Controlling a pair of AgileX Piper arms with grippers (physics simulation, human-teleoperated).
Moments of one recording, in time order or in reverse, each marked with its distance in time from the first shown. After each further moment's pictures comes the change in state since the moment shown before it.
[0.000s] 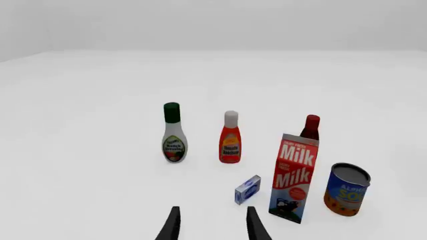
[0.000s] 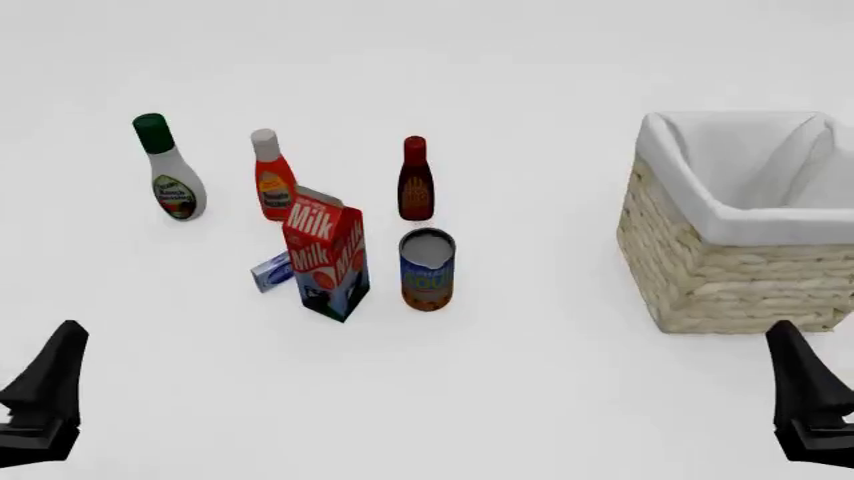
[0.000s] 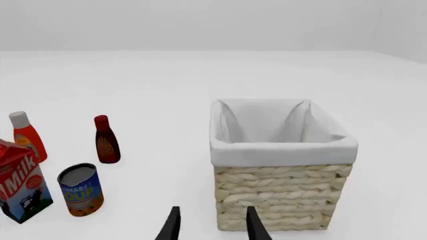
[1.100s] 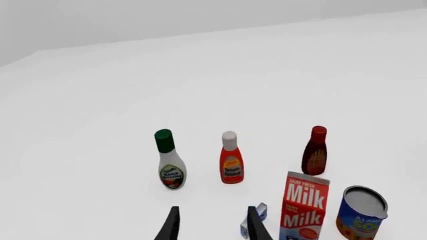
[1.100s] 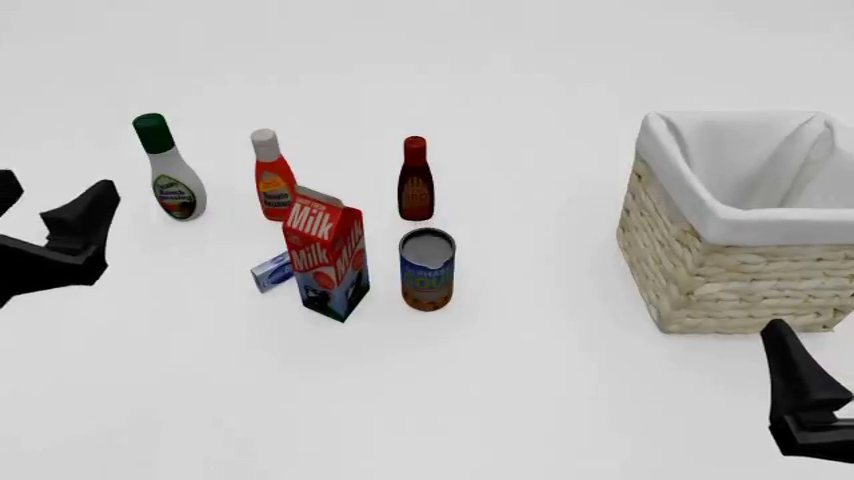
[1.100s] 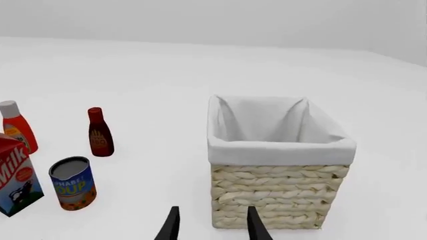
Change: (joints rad) left arm -0.037 0.671 -0.373 -0.189 0.098; right arm -0.008 0.051 -0.003 -0.022 -0.039
